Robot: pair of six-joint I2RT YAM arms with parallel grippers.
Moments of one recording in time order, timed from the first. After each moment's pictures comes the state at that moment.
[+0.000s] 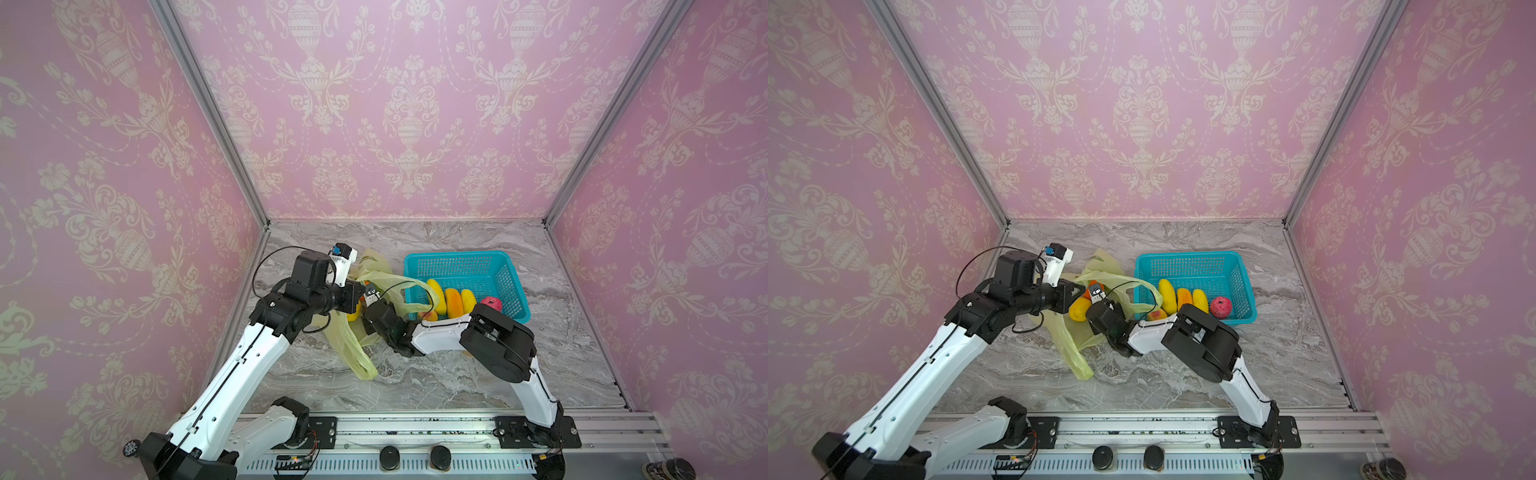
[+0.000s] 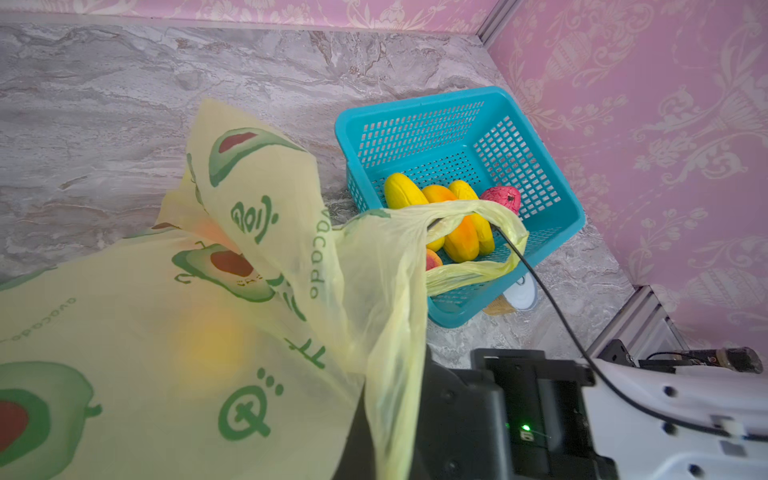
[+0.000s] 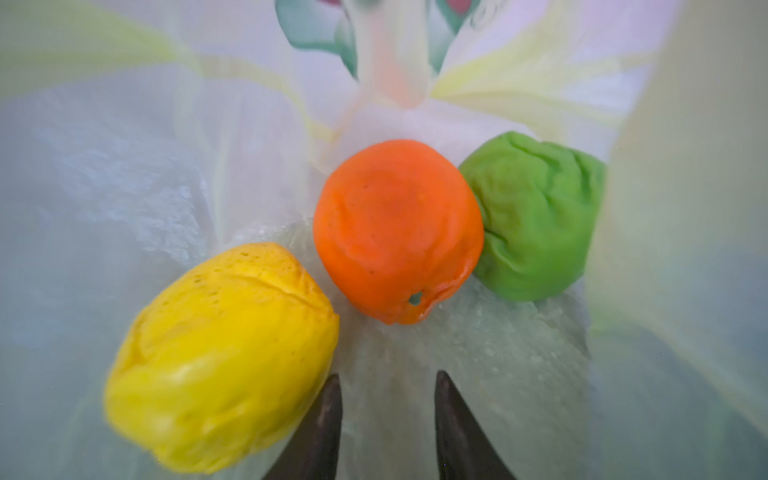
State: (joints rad) left arm -0.38 1.05 1.09 -0.74 0.30 -0.25; right arm 1.03 2.08 1.17 0.41 0.46 0.29
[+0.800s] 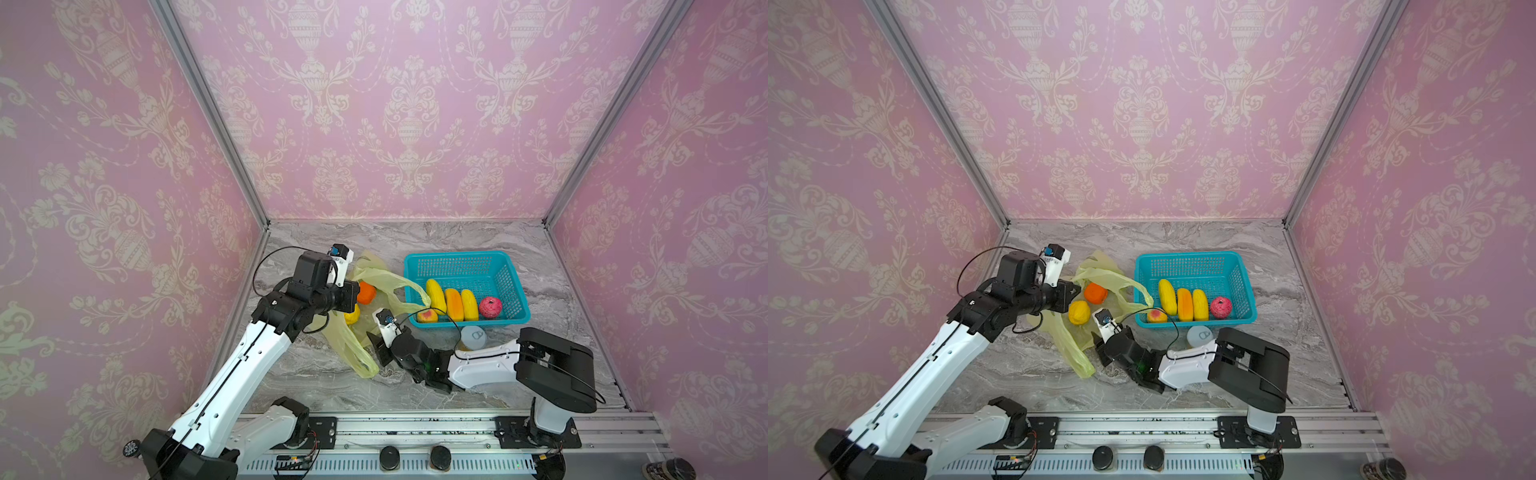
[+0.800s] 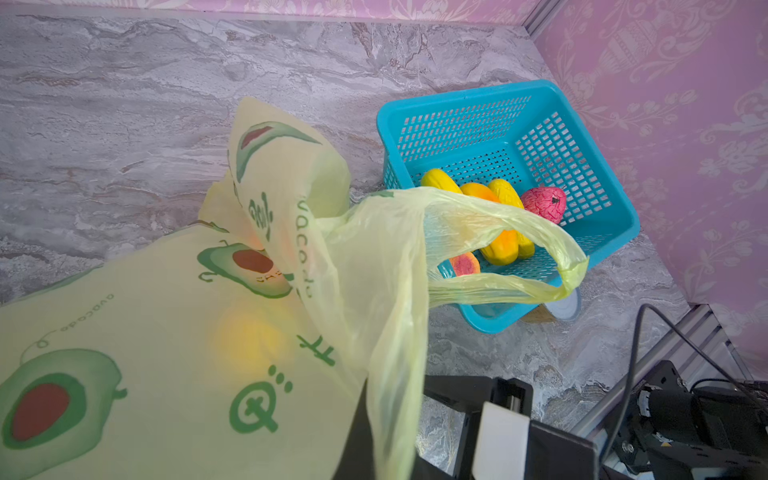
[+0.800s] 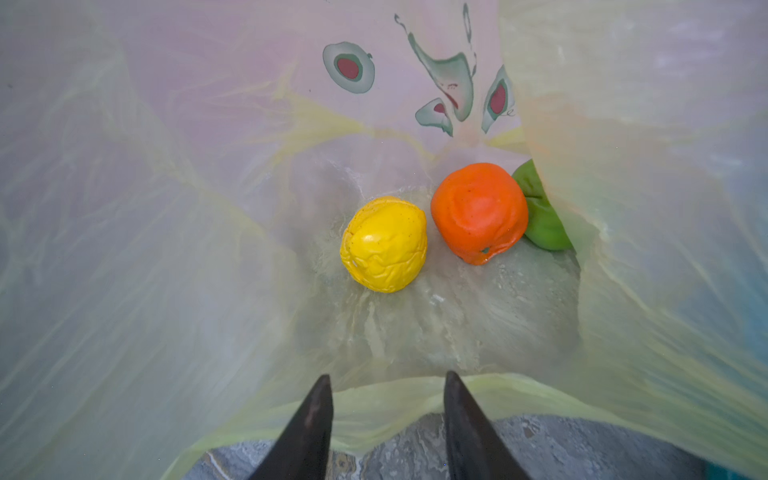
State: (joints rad) left arm -0.38 1.06 1.09 -0.76 0.23 -0.25; right arm 1.18 1.80 0.83 0.58 0.46 0.27
